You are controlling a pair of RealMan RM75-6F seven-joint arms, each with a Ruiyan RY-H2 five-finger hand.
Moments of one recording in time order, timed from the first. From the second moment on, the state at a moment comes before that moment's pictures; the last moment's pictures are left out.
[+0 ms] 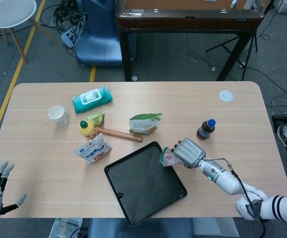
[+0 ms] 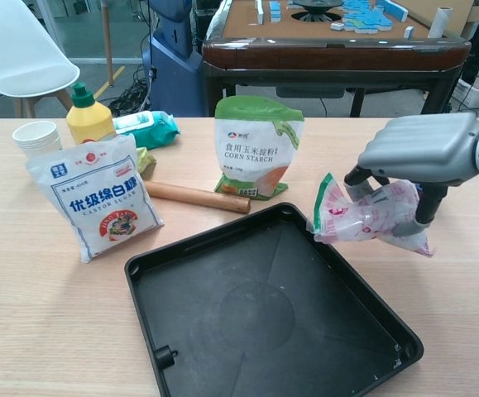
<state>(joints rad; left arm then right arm) 0.05 -1.16 0.00 -1.69 1.51 1.57 0.03 0.80 -1.23 0.04 -1.66 -1.29 0.71 -0.65</state>
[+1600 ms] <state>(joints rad) 0.05 -1.16 0.00 -1.70 1.50 1.56 0.04 0.93 -1.26 -0.07 -1.70 -1.14 0.78 -0.97</state>
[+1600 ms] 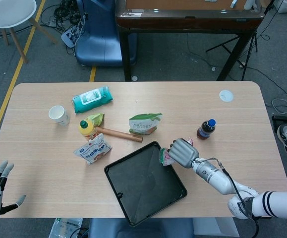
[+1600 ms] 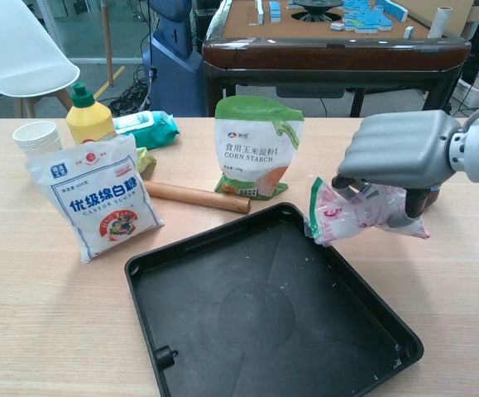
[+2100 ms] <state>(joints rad) 0.05 -1.16 0.00 -1.70 1.49 1.56 0.04 0.87 -1.30 -0.07 -1.64 -1.20 0.85 -0.78</state>
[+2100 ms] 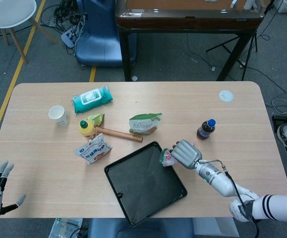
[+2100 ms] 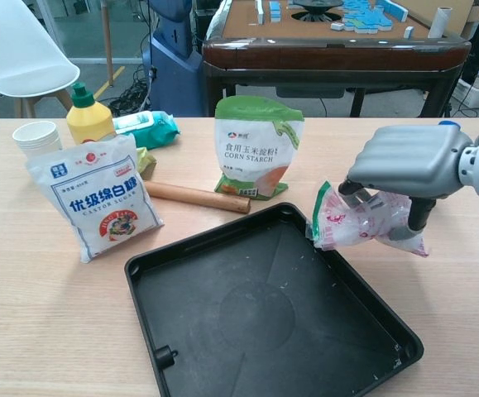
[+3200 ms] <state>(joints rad) 0.04 -1.16 0.00 -1.74 1.50 1.55 0.09 0.54 -1.71 -0.11 -0.66 -1.71 1.45 0.73</state>
